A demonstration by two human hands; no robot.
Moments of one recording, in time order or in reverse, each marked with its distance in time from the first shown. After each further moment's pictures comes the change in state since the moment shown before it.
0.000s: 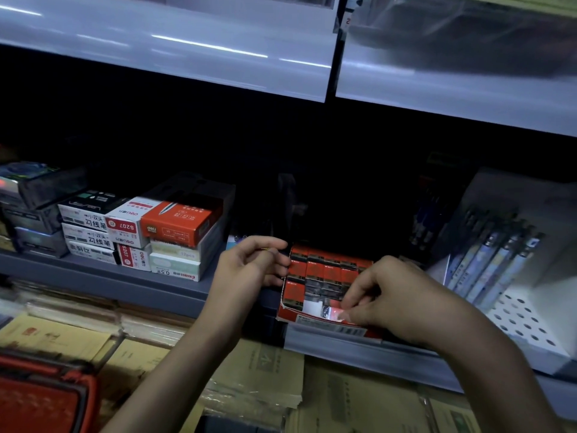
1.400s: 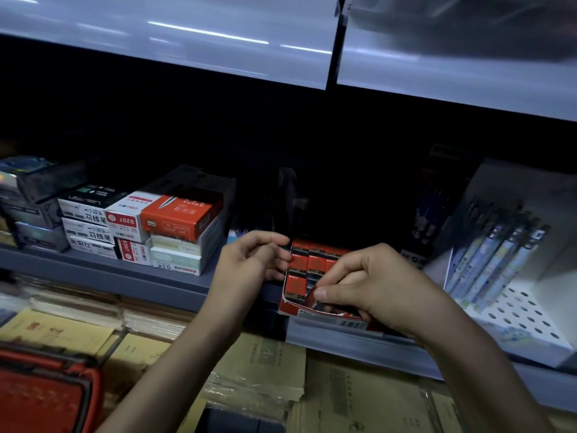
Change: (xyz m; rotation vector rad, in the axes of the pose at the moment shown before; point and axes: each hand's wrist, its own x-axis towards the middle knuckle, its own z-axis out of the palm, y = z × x) left_hand 0.000 0.000 0.001 0.050 0.006 0.002; right_hand 0.001 -0.012 0.010 0.393 -0.040 -0.086
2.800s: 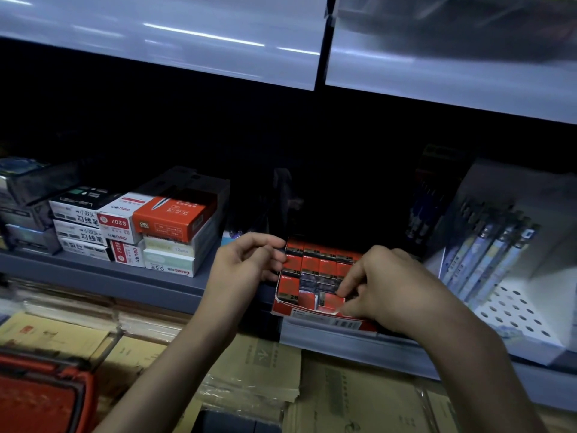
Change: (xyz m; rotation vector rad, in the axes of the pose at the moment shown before) left_hand 0.002 -0.005 0.001 0.021 0.000 0.036; right_hand 0.003 0.004 -0.009 -0.577 0.122 0.083
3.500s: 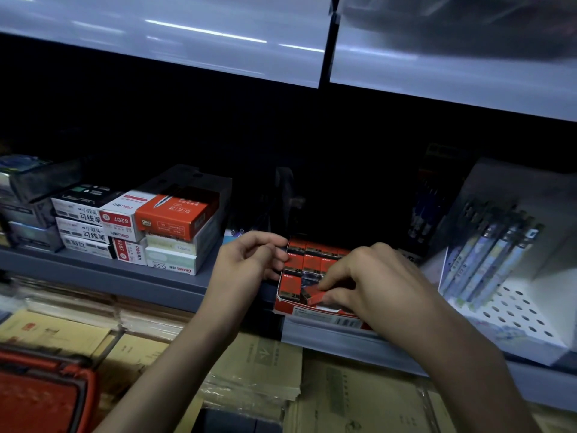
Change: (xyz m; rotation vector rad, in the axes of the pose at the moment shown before) left_hand -0.001 0.002 0.002 0.020 0.002 -0.001; right_hand 0.000 0.000 0.009 -0.118 0.124 -0.318
